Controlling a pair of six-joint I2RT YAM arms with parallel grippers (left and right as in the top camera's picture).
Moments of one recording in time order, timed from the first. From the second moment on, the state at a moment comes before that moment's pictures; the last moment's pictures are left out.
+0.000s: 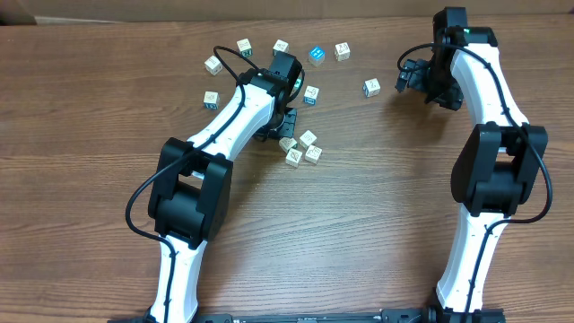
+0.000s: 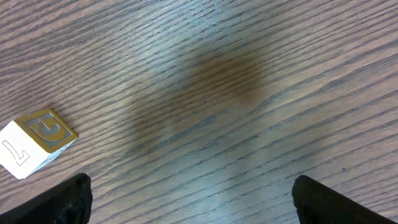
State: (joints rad) left arm -0.44 2.25 1.79 -0.94 -0.06 -0.26; right arm -0.05 2.33 2.06 -1.12 0.02 0.36
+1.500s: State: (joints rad) left arm -0.44 2.25 1.79 -0.92 -0.05 -0.27; right arm -0.05 2.33 2.06 -1.12 0.02 0.36
